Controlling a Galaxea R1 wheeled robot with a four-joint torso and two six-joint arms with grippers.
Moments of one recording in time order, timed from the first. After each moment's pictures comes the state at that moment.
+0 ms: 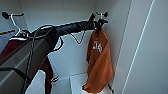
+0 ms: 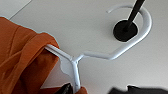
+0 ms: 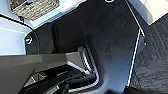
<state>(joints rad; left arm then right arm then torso) -0.31 3.10 -2.20 -0.31 0.18 -0.82 -1.58 3.06 -2.71 -0.11 0.07 0.13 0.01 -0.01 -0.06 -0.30</state>
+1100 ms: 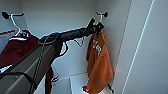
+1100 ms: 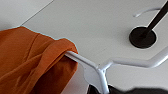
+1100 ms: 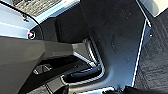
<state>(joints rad) -0.23 3.16 -2.31 -0.19 0.02 -0.84 -1.60 3.08 -2.71 -0.11 0.08 0.13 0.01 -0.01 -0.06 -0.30</state>
